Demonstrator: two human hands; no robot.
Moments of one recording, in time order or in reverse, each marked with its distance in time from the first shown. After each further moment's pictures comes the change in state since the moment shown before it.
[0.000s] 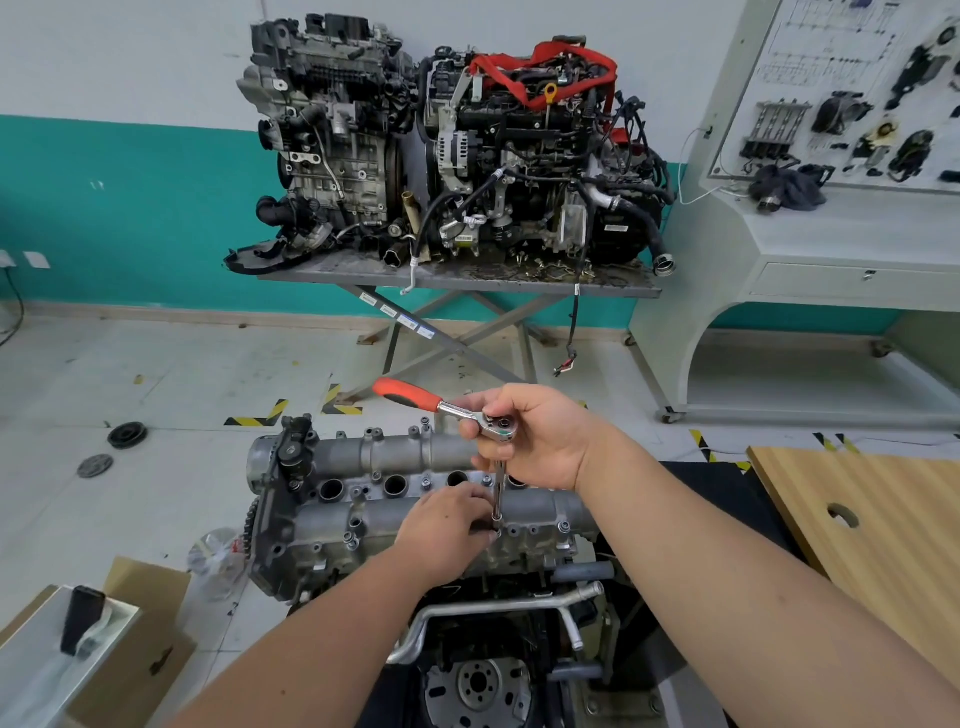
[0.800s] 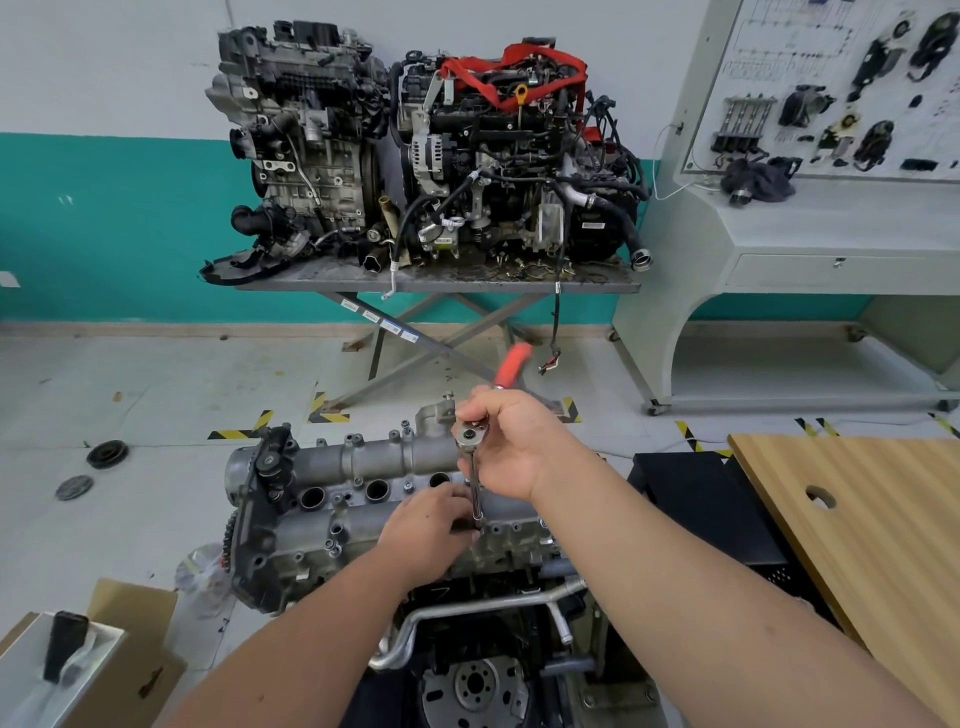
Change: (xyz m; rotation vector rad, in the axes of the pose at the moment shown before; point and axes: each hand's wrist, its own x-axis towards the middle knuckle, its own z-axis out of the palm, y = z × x) left_hand 0.002 0.000 0.000 -0.043 -0.029 -0.050; right_hand -0.007 0.008 0.027 0.237 0.409 -0.076
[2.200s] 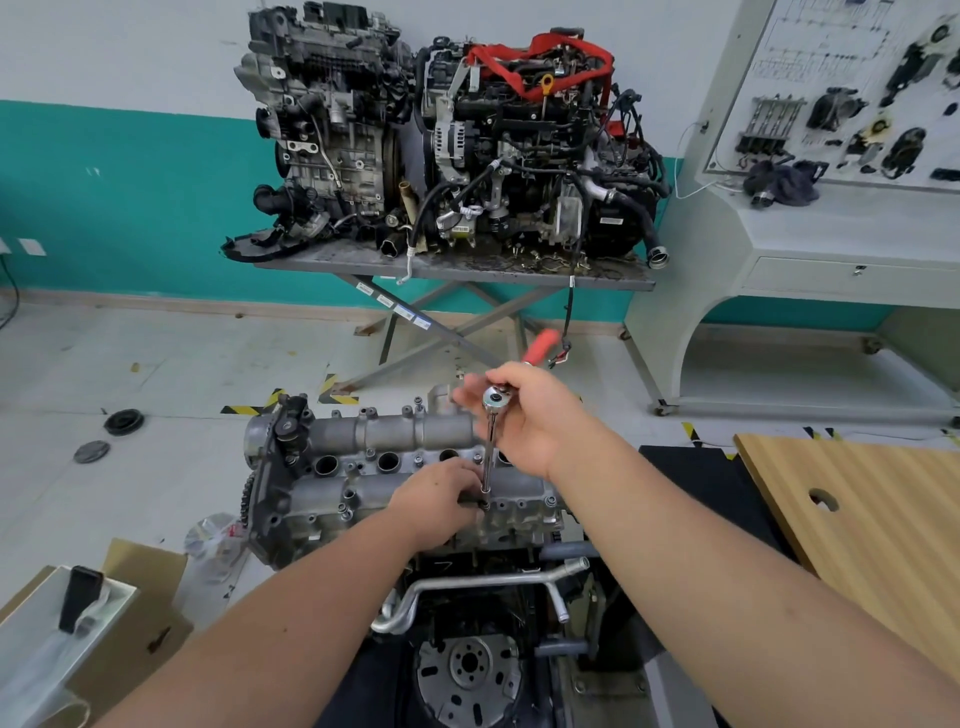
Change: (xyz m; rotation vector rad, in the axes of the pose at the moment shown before) left_hand -0.003 0.005 -0.008 -0.018 -0.069 -0.019; right_hand -0.017 0.000 0.006 0.014 0.066 -0.087
